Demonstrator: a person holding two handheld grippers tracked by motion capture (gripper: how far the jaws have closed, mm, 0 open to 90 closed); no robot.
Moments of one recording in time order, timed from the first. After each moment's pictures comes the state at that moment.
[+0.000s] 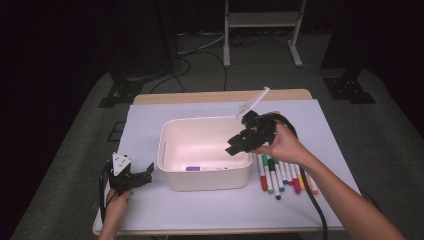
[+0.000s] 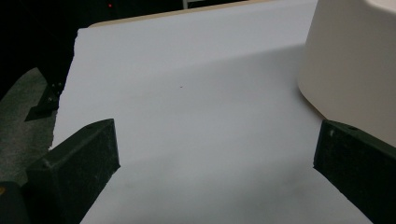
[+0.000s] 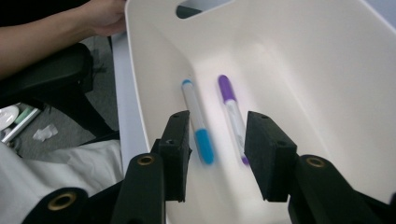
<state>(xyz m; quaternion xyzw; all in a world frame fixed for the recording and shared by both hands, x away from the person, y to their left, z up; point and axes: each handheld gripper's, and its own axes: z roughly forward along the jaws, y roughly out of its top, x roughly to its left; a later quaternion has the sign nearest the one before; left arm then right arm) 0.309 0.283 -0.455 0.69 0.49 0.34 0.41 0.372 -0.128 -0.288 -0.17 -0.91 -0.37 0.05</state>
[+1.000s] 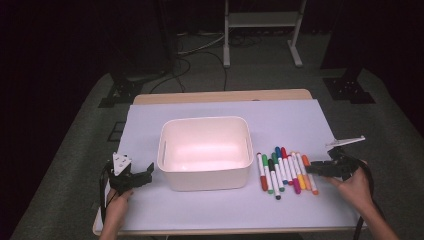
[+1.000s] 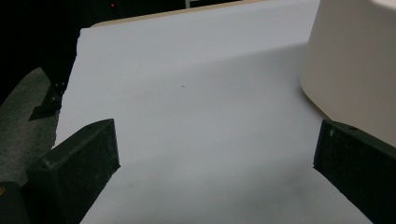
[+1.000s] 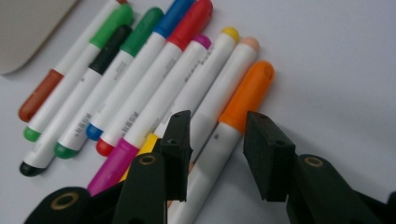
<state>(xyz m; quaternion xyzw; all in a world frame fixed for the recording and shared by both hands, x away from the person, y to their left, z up) 0.309 0.282 -0.455 0.69 0.49 0.35 0.40 0.336 -0.351 -0.432 -0.50 -0.80 -0.34 -0.05</state>
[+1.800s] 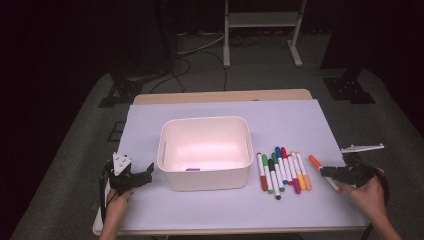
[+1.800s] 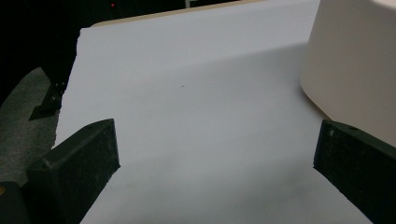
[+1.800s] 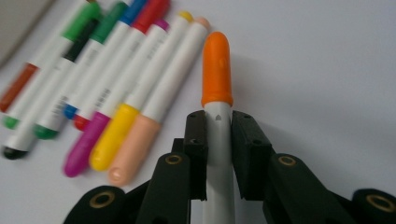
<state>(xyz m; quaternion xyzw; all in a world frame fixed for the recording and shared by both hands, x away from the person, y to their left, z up) 0.309 0.282 -0.455 0.69 0.49 0.35 0.40 0.311 -0.379 -0.428 -0.54 -0.77 -0.33 -0.08</state>
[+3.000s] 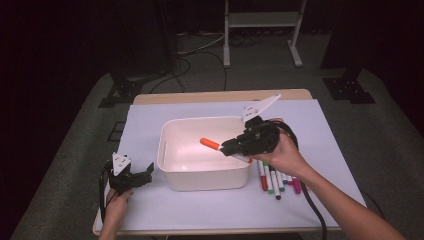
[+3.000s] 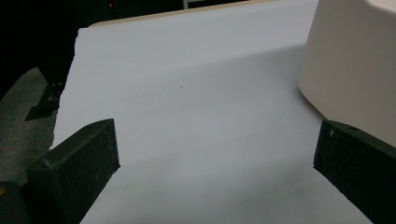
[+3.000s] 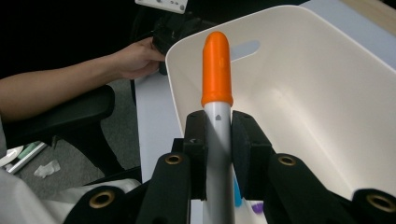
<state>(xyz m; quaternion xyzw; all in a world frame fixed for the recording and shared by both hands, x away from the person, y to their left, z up) 0.309 0.283 -0.455 0.69 0.49 0.34 0.41 0.341 -0.120 -0.277 -0.16 -0.88 -0.45 0.04</state>
